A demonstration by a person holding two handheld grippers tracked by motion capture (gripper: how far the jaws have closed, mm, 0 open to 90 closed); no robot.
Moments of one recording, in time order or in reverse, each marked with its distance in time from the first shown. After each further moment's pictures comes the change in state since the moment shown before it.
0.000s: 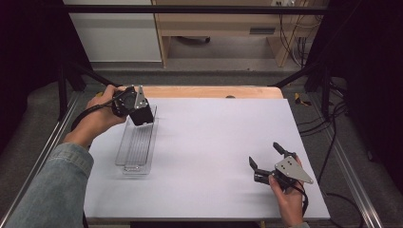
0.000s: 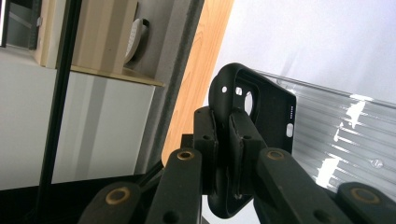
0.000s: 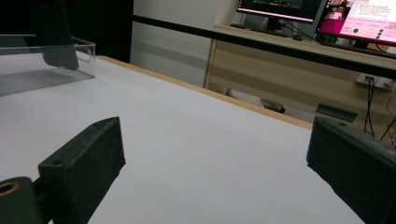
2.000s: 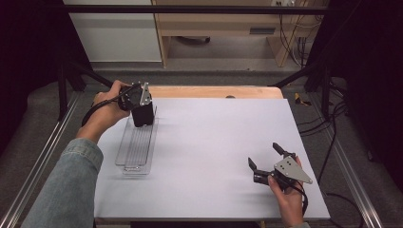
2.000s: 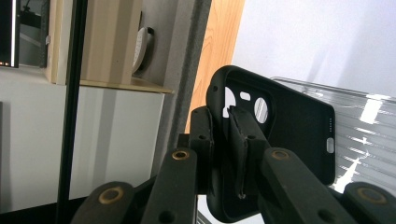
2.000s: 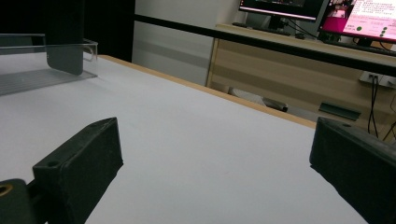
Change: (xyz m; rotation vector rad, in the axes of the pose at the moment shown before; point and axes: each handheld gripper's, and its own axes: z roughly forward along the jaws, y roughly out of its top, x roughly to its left) left arm 0.011 0.004 0.032 -0.015 0.036 0.081; right arm 0.001 -0.002 0.001 0.003 0.007 0.003
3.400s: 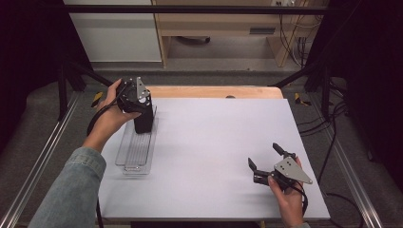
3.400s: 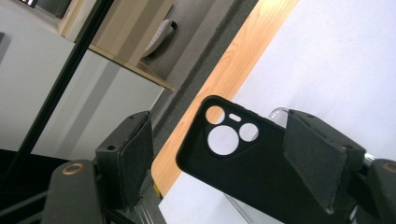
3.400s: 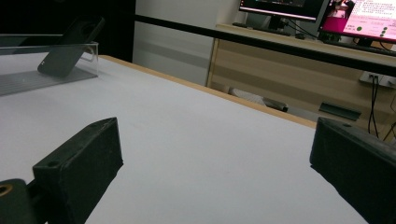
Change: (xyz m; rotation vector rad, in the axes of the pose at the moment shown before) left arm -0.010 -0.002 0.000 -0.063 0.063 -0.381; right arm 0.001 0.000 -0.001 0.001 0.001 0.004
